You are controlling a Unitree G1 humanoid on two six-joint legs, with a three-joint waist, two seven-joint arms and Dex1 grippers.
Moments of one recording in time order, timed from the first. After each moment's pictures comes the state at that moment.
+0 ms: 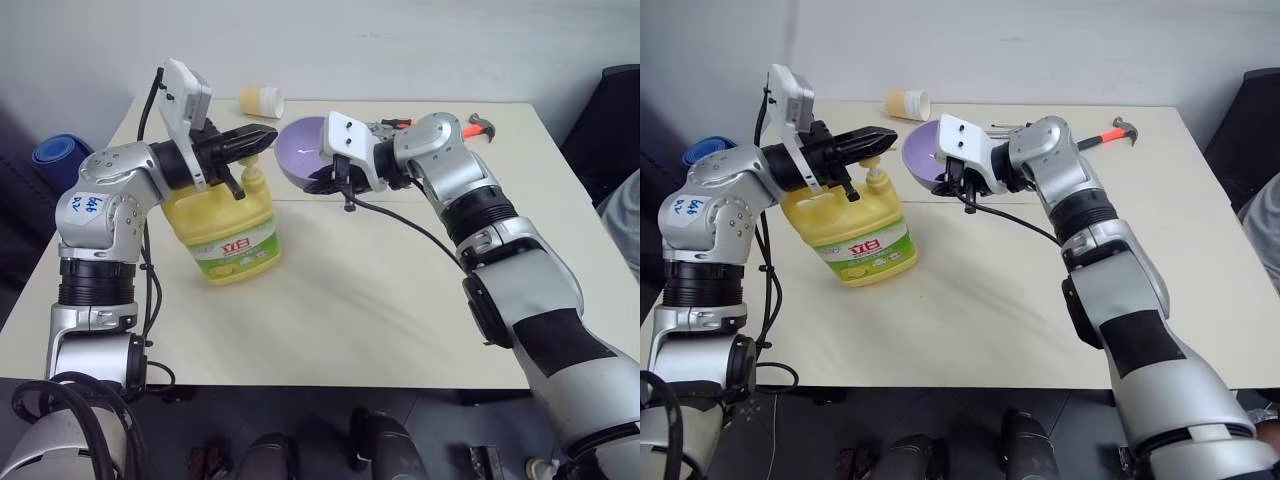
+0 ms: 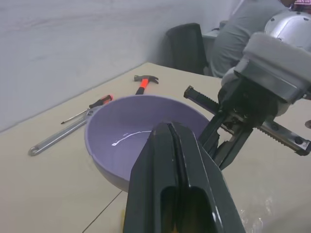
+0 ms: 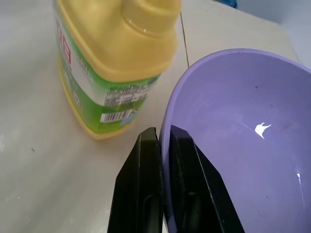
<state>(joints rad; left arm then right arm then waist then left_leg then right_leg) -0.96 0.62 0.08 0.22 -0.46 0.54 -0.82 -1.45 -0.27 0.27 1.07 -0.08 -0.09 1.21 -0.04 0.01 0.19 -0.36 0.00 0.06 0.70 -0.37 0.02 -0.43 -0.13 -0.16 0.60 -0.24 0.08</state>
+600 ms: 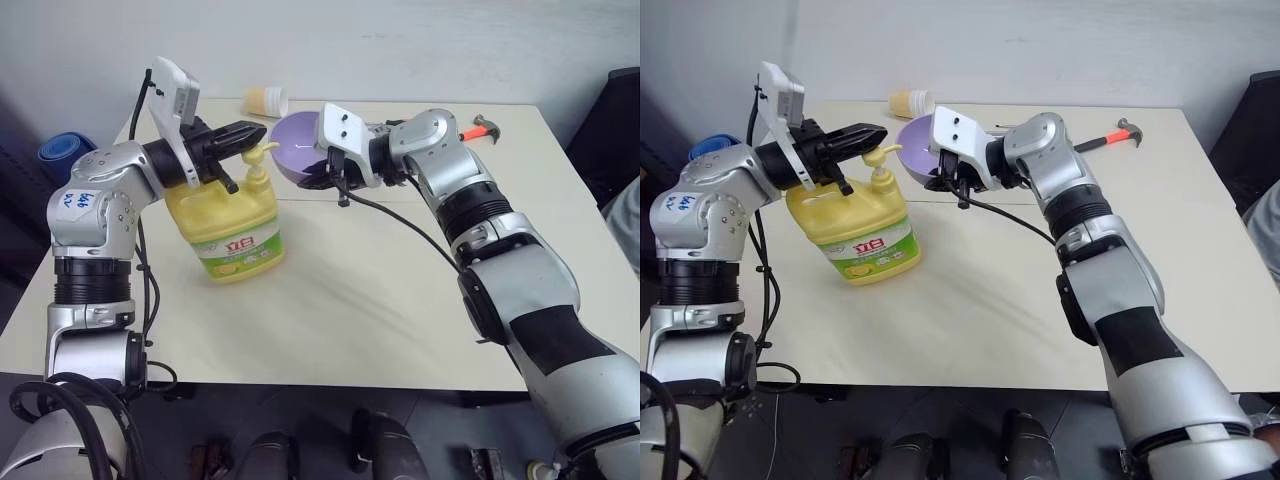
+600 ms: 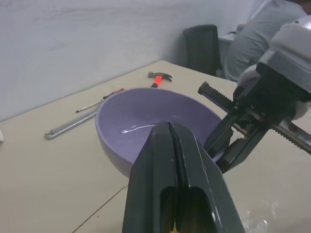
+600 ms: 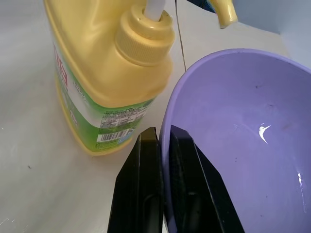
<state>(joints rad) -0.96 0.61 0.12 0.21 -0.46 0.60 -0.80 -1.48 -0.26 0.24 1.11 -0.08 -0.09 1.20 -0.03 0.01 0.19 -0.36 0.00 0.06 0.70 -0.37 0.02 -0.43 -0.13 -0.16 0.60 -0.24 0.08</state>
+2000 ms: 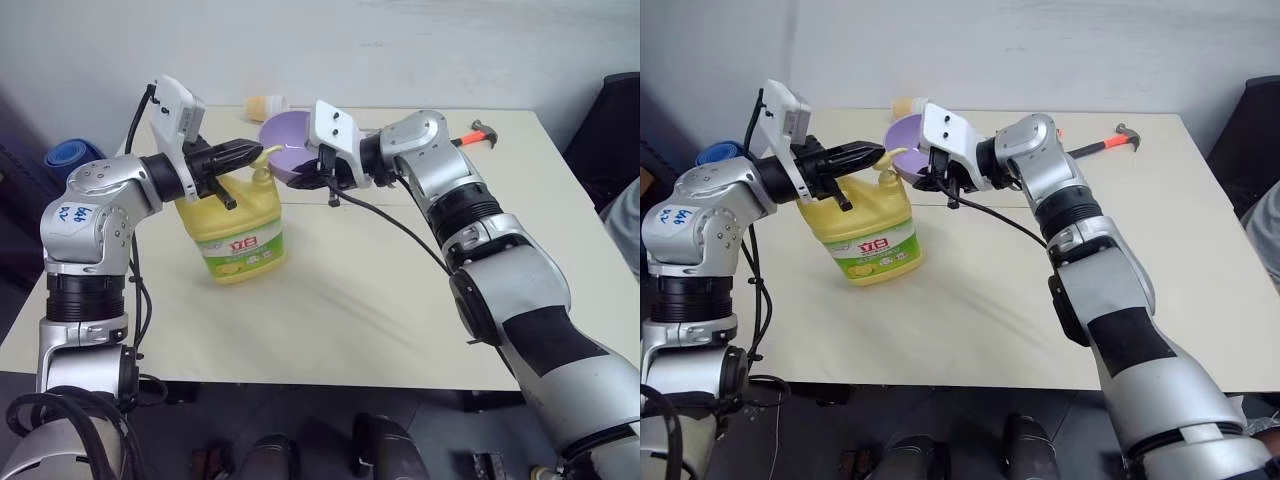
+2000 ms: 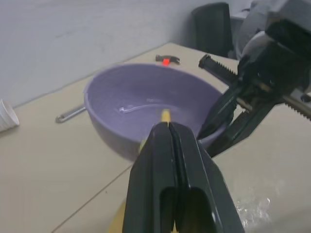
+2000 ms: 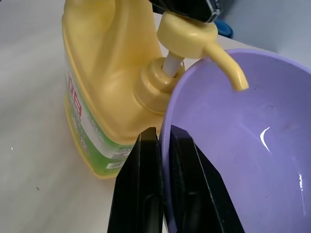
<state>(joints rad) -0.87 0.64 0.10 0.12 -0.43 0.68 -0.76 -1.48 -0.22 0.21 1.11 -0.07 -0.08 1.20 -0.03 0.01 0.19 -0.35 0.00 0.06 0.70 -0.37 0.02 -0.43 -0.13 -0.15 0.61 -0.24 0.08</state>
